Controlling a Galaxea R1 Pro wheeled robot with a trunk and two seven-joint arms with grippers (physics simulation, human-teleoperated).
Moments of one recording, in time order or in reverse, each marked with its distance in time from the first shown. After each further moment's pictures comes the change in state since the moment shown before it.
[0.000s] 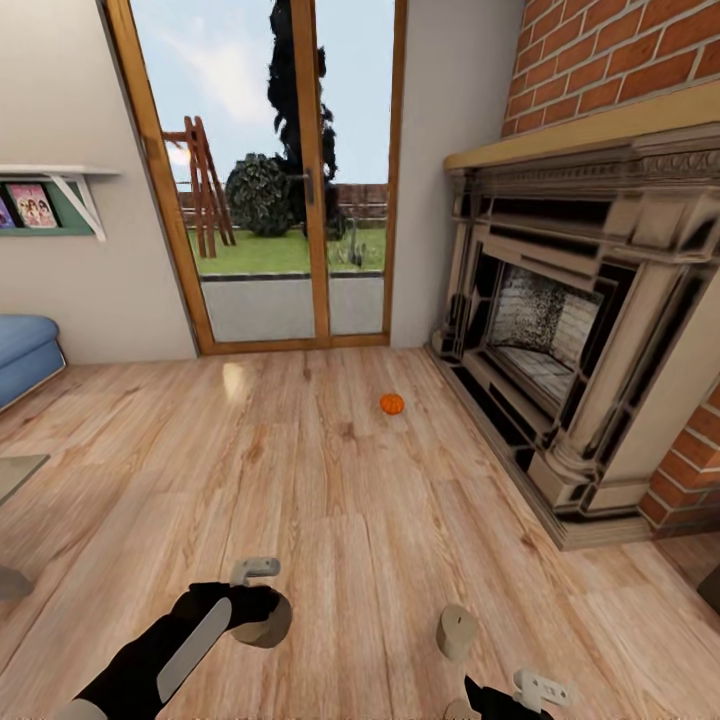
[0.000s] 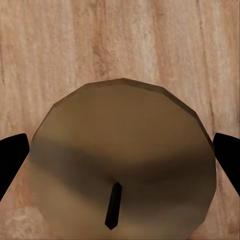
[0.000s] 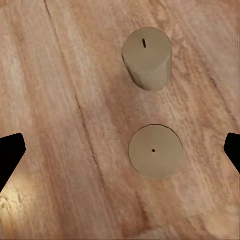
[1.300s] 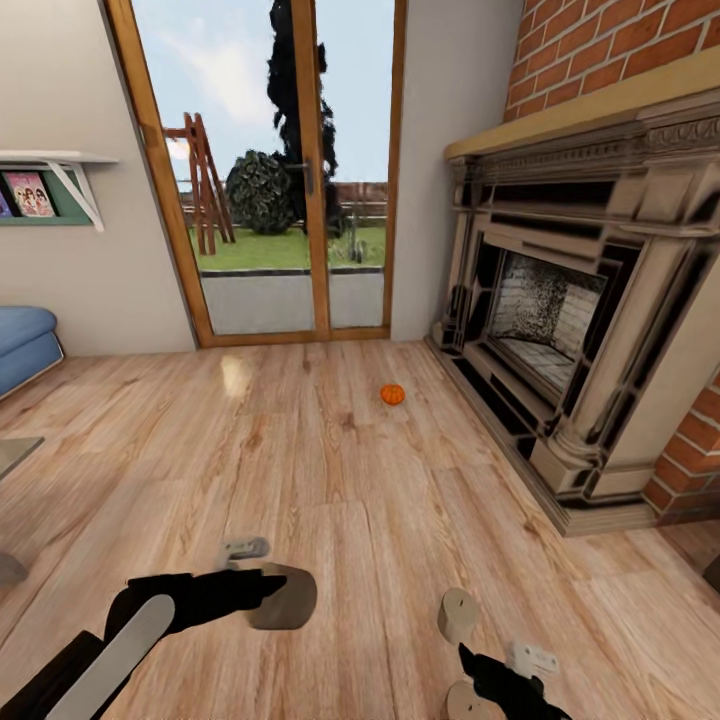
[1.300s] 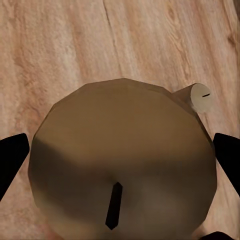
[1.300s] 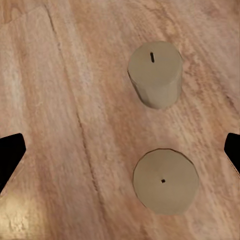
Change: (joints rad) left arm 0.152 0.197 0.052 -0.570 0.330 0.159 0.002; right arm -0.062 0.007 -0.002 0.012 0.005 -0.034 0.015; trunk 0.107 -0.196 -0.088
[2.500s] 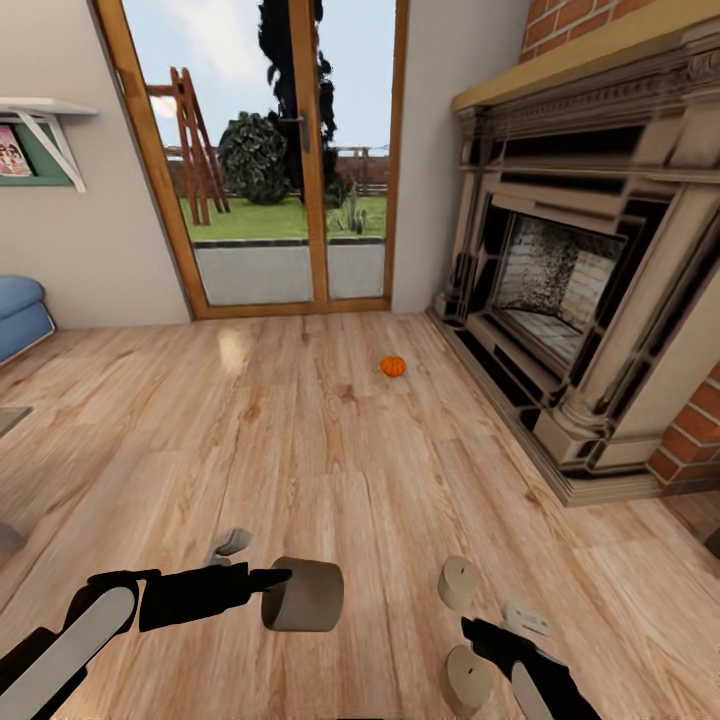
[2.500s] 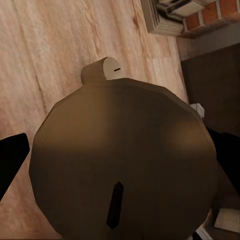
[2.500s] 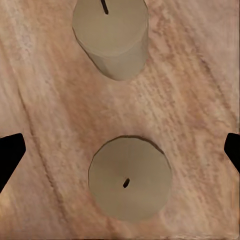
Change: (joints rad) left arm 0.000 0.133 0.011 0.004 0.220 0.007 -0.418; right arm -0.208 0.000 -0.002 0.194 -0.004 0.103 -0.129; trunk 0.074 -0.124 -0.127
